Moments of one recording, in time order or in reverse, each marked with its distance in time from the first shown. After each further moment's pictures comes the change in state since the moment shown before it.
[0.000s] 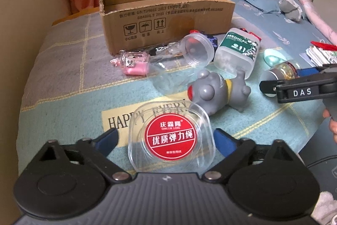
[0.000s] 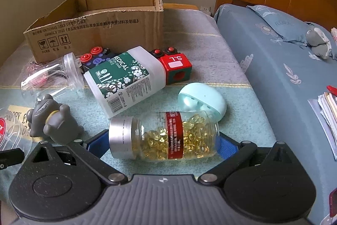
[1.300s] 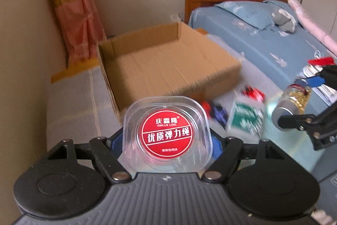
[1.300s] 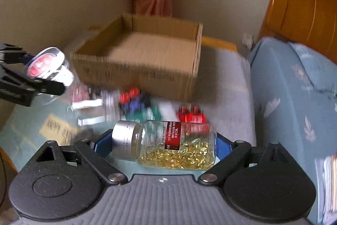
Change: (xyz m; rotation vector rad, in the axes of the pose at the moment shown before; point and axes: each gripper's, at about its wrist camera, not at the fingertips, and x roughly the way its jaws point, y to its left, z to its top) left arm -0.023 0.024 0.124 0.098 -0.081 -0.013; right arm -0.053 -0.002 0.090 -0.238 -0.062 0.206
